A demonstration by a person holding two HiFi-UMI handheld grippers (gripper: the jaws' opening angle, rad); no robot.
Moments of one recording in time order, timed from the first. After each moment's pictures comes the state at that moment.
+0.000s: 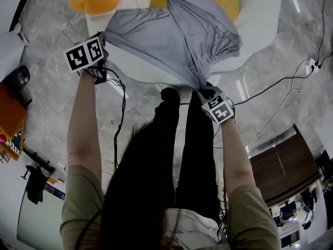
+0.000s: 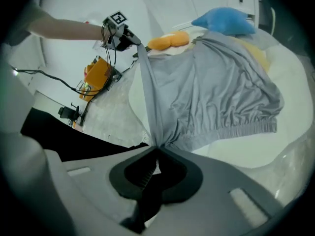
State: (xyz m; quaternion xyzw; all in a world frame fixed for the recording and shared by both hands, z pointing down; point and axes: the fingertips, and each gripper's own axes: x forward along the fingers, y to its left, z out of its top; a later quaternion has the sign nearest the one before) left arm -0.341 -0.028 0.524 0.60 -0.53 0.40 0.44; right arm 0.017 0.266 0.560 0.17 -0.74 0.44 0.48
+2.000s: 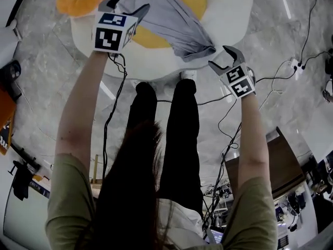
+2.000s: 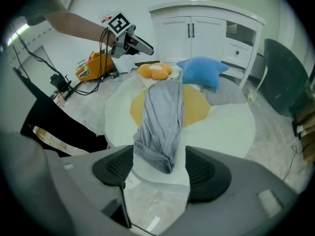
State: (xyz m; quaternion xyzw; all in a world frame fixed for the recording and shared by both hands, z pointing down) left arm -0.075 -0.101 0.425 0.79 -0.42 0.38 0.23; right arm 0.190 0.087 0.489 0.22 -0.81 0.24 0.49
